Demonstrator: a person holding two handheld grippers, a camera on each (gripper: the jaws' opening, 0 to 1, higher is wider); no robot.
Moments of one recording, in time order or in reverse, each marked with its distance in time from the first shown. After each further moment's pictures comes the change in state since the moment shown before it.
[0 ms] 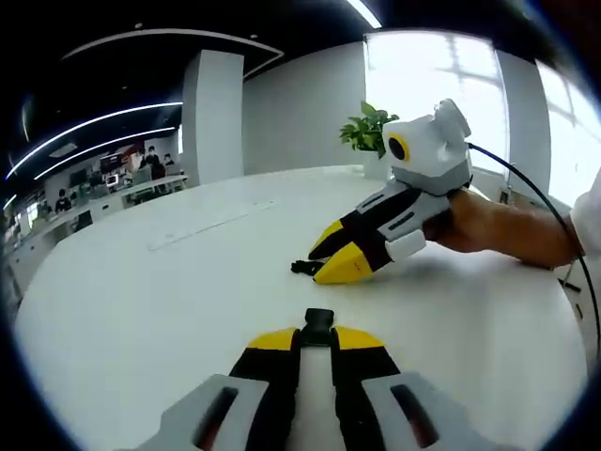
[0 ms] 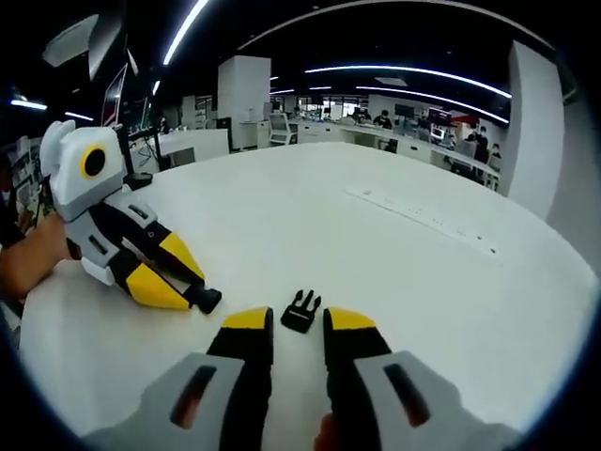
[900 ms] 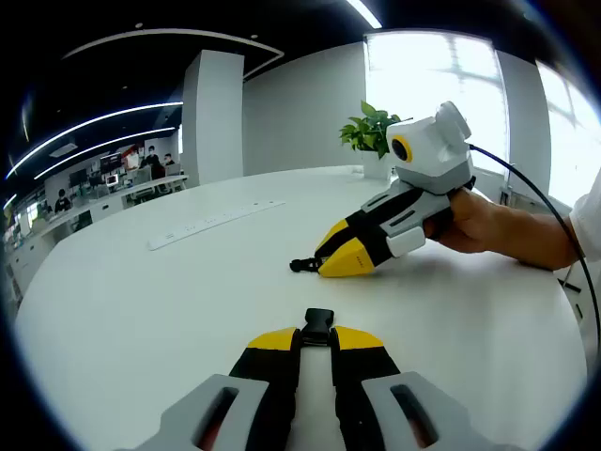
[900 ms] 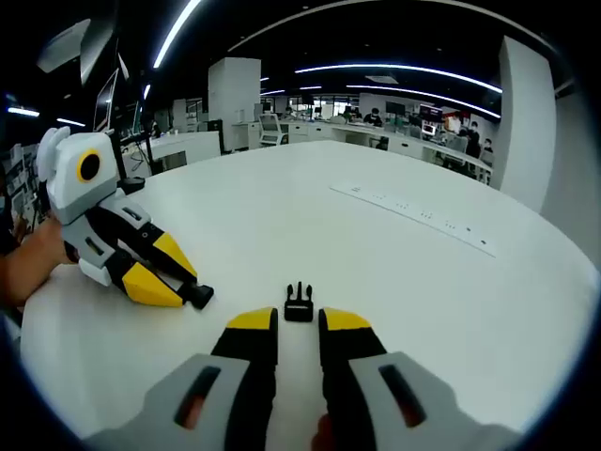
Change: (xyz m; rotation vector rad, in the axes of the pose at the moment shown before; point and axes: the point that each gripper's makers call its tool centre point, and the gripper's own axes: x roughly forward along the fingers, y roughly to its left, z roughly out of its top) left arm -0.001 0.001 0.001 -0.001 -0.001 0.001; right arm -0.004 -0.007 0.000 0.032 -0.001 -0.031
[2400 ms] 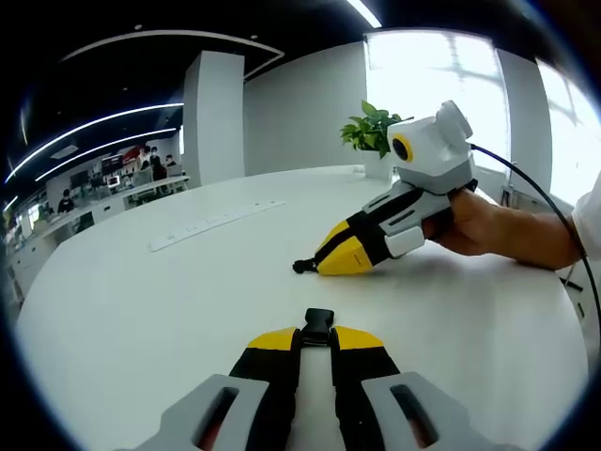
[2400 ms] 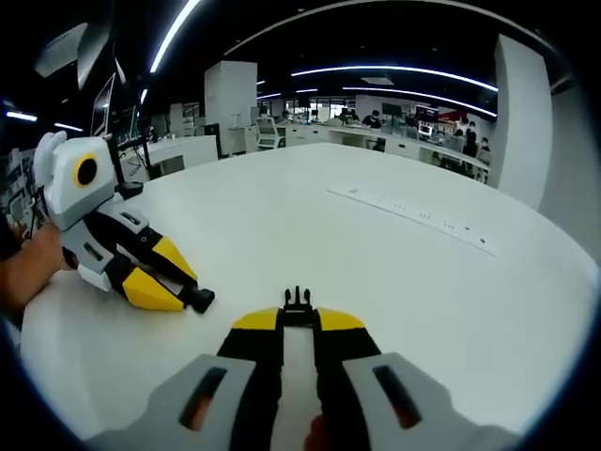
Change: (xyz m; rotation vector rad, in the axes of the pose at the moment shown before) left arm 0.001 0.000 0.000 0.006 0.000 0.012; right arm -0.001 0.002 -0.002 0.012 -0.015 -0.005
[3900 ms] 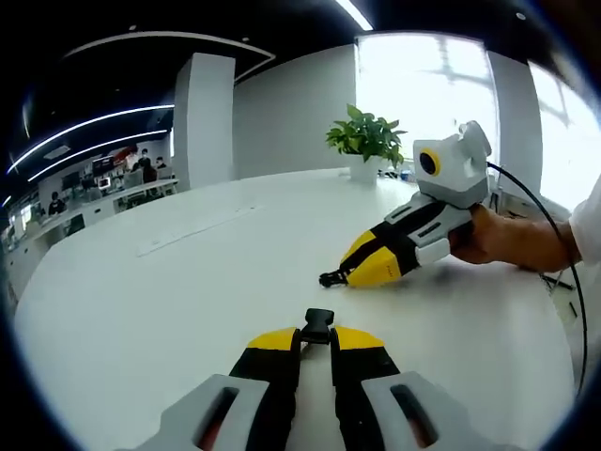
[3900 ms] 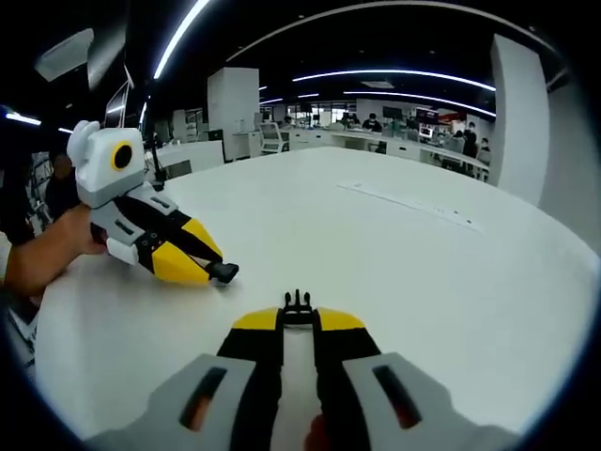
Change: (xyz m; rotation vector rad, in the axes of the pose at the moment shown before) left arm -0.011 -0.032 0.005 -0.001 -0.015 -0.055; right arm -0.061 0.028 -0.024 0.010 -0.026 0.019
